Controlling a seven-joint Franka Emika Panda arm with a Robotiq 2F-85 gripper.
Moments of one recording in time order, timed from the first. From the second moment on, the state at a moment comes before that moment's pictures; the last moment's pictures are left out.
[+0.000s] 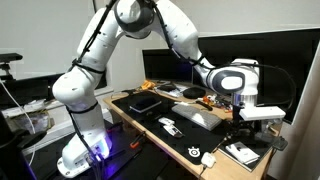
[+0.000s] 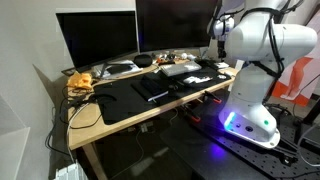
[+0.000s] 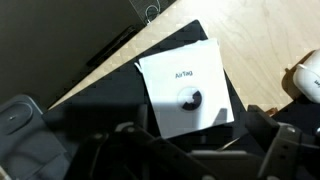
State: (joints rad) arm -0.74 0.58 -0.28 -1.83 0.00 2.45 -1.67
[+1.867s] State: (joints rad) arm -0.79 0.67 -0.23 -1.77 -0.10 2.45 -1.71
